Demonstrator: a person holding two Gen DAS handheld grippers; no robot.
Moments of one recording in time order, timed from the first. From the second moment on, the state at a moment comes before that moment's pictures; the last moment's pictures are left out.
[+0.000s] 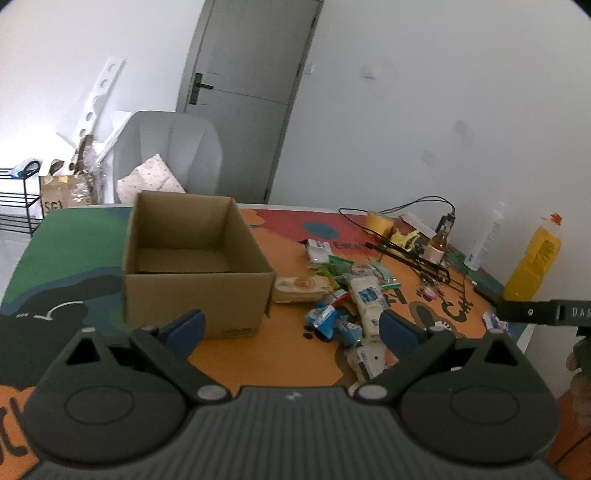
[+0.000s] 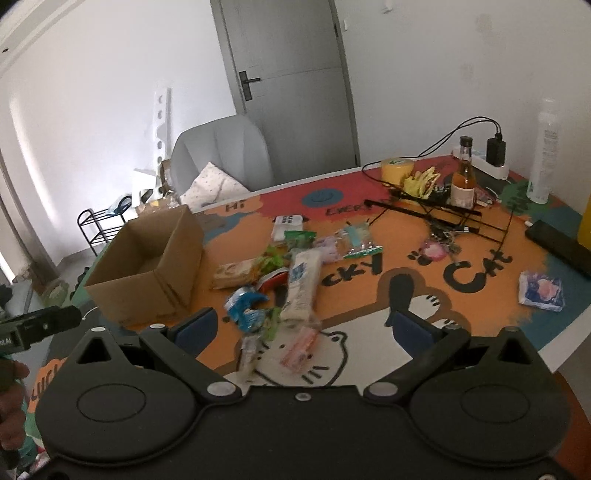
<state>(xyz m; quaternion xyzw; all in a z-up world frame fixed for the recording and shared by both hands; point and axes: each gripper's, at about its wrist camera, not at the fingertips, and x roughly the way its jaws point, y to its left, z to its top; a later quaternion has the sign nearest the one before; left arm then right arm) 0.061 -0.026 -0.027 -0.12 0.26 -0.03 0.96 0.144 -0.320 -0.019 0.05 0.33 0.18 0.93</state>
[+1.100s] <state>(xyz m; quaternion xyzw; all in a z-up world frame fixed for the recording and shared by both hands) 0.166 -0.106 -0.122 -0.11 0.36 -0.10 0.92 0.191 -0.315 -0.125 0.08 0.36 0.15 0.92</state>
